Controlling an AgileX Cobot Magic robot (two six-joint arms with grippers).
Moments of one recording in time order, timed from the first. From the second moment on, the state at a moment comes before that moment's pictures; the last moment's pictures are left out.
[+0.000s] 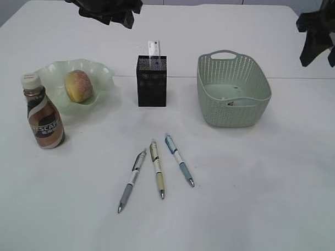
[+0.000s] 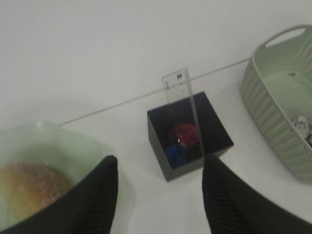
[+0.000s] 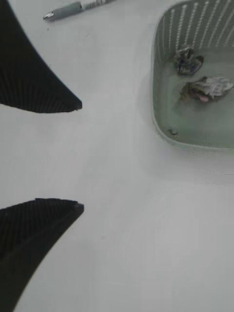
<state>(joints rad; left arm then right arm) -0.41 2.10 -1.99 0.04 0.72 -0.11 0.02 1.82 -1.75 0.05 1.23 -0.04</state>
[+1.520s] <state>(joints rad) -0.41 1.41 -1.69 0.05 1.26 -0.19 0.41 1.87 -1.77 0.14 1.24 0.14</state>
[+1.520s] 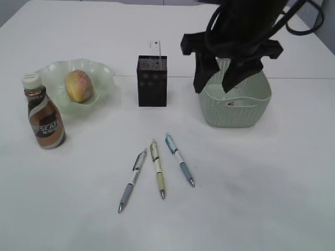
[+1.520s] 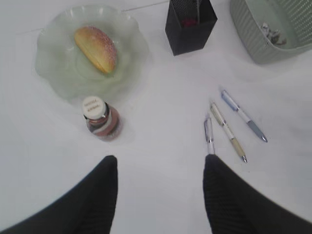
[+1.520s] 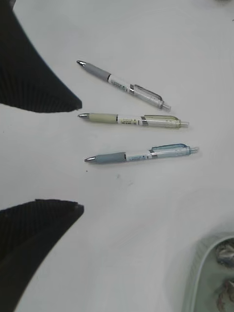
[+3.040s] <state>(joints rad) -0.41 1.20 -1.53 0.02 1.26 -0.19 0.47 2.33 -2.09 0.07 1.22 0.17</state>
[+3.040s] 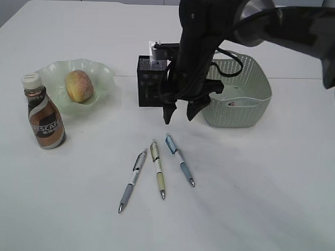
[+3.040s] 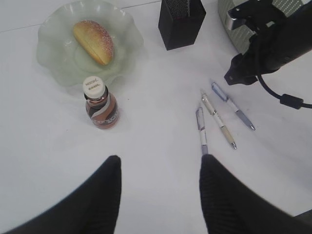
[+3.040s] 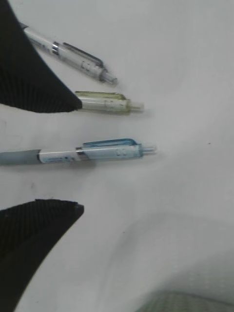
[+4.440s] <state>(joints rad) -0.41 1.20 -1.53 0.04 1.26 -0.19 0.50 2.41 -2.03 0.07 1.22 0.14</state>
